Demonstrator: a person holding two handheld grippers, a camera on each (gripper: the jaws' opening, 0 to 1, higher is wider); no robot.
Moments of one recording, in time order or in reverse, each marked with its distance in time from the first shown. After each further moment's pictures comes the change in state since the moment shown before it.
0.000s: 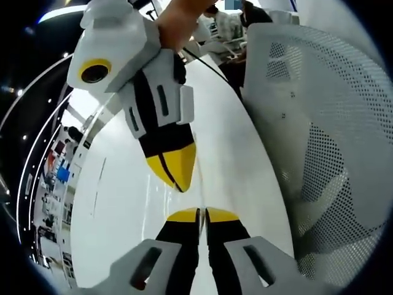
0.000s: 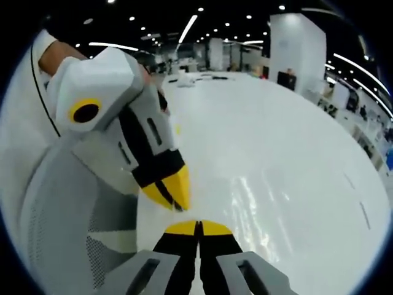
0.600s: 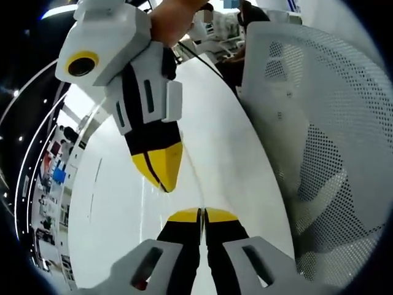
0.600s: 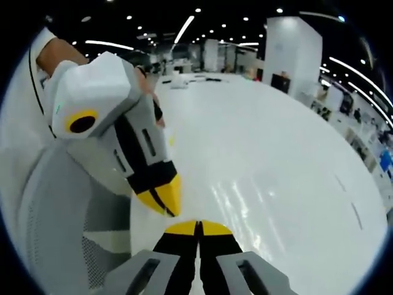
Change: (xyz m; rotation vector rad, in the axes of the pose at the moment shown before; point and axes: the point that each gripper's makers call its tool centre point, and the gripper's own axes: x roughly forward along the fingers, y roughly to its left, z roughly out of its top) left arm 0.011 -0.003 0.000 0.020 0.030 -0.047; right arm -0.012 -0.015 0.010 -0.032 -0.017 -0.083
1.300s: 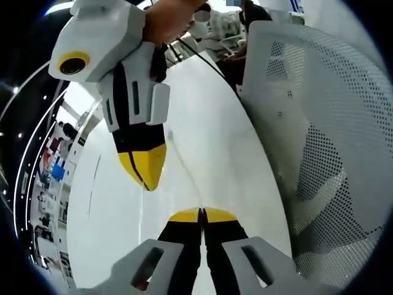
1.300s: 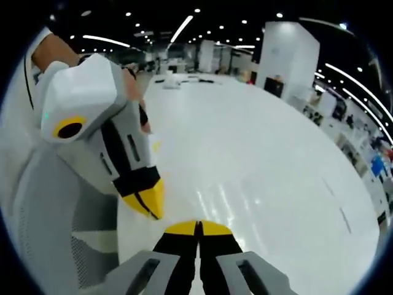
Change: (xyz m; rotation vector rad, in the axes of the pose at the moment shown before) left arm 0.000 -0.001 -0.001 -0.017 0.018 -0.005; right arm -0.005 -0.020 0.008 -0.025 -0.004 -0.091
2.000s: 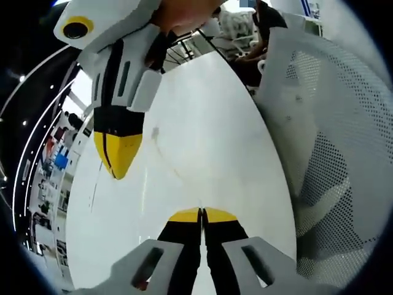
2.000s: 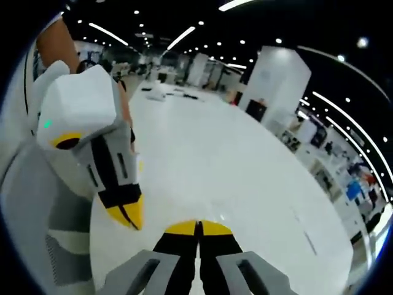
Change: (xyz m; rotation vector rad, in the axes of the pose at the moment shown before) left arm -0.002 0.024 0.003 -0.082 0.020 0.043; right arm -0.027 -0.037 0.035 -0.137 -0.106 -0.207
